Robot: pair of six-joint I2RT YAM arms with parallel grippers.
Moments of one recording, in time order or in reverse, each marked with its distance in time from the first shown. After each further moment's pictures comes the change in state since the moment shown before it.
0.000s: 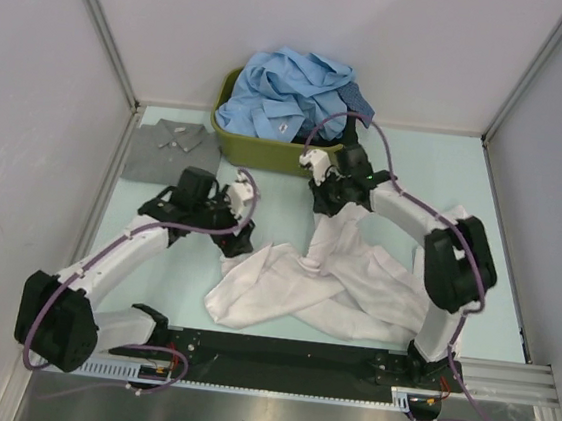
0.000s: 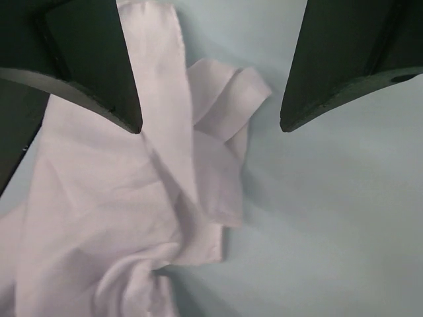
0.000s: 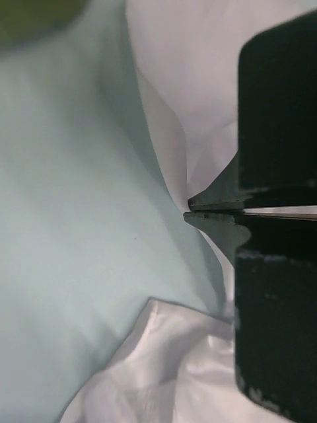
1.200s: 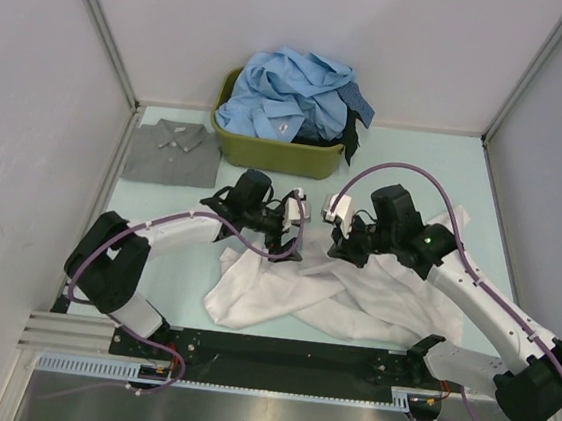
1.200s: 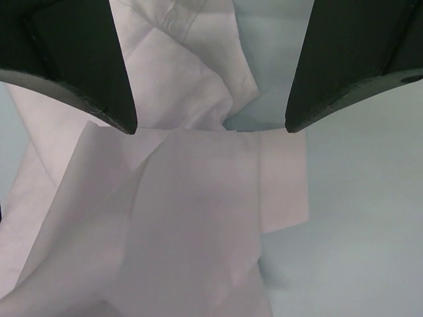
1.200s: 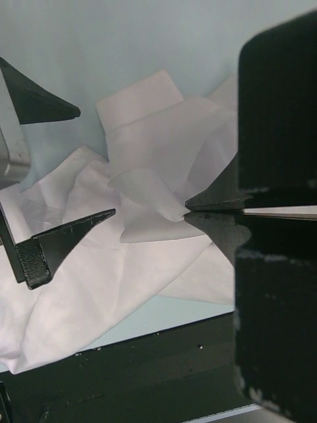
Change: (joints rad) left arm -0.309 0.384 0.077 0.460 0.207 0.164; right arm 0.109 -0.746 -0.345 -0.249 -0.147 -0.111
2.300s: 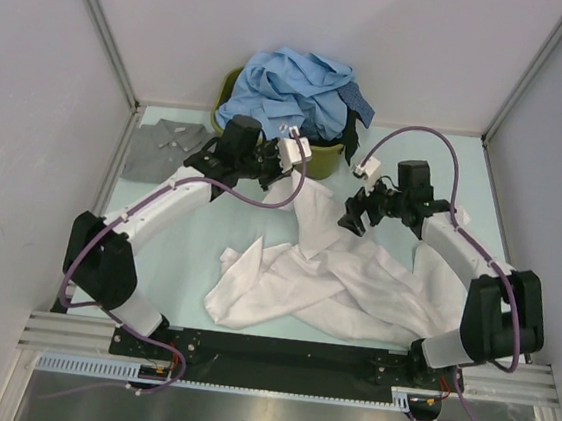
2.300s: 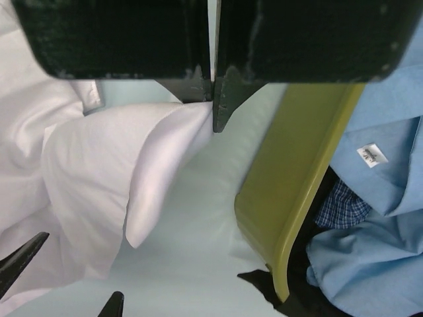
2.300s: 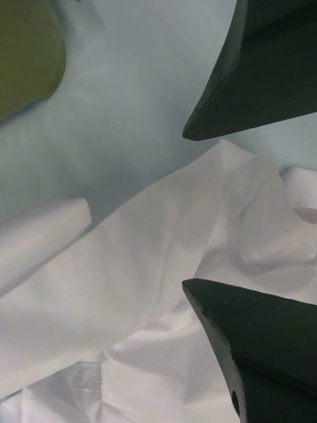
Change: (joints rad) left arm 0.104 0.012 0.401 -0.233 -0.294 0.072; right arm -0.361 0.305 -0.018 0.399 -0.117 0.010
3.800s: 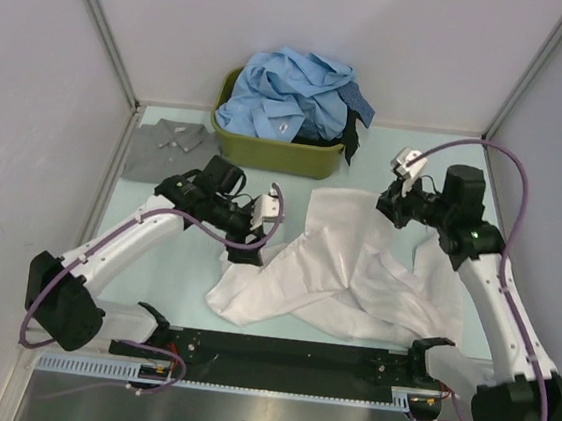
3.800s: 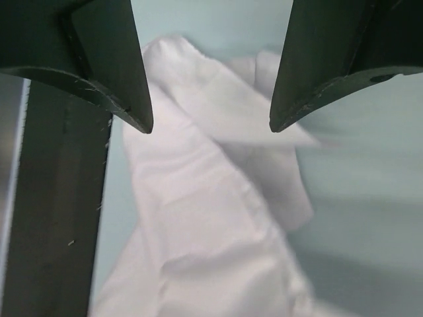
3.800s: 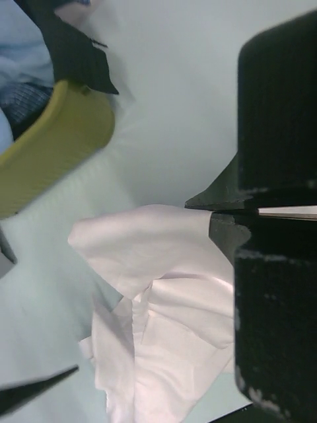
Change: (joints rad) left arm -0.075 -0.274 -0.165 -0.602 0.276 0.094; right arm -0.091 -0.341 0.037 -0.159 -0.068 0.080
